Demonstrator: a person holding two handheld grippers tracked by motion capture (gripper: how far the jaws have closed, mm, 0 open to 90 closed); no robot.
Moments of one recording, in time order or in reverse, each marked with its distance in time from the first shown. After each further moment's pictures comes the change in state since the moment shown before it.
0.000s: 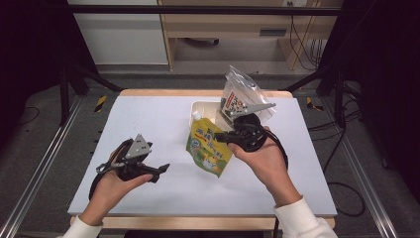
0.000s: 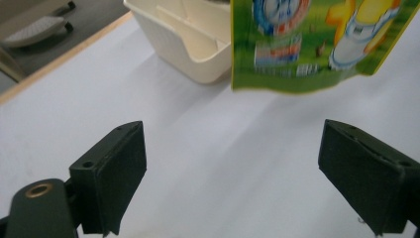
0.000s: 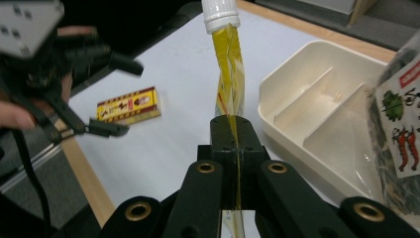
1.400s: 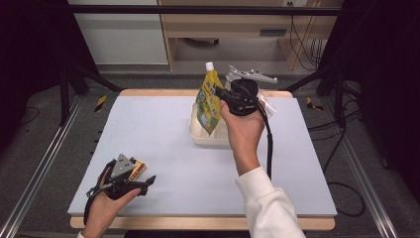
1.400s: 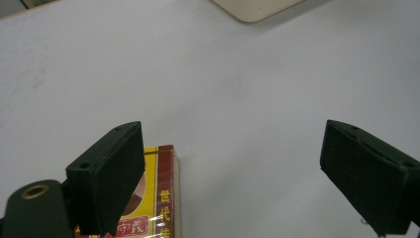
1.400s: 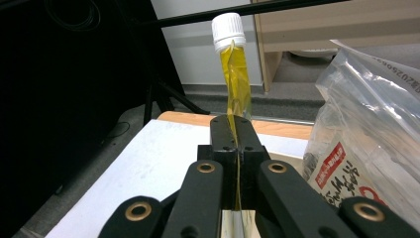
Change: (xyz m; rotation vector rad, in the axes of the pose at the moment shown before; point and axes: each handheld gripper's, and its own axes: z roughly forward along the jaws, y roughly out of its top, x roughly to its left) left arm 0.005 -0.068 0.001 -0.009 0.113 -0.131; right arm -0.014 0.062 0.022 -0.341 -0.270 0.240
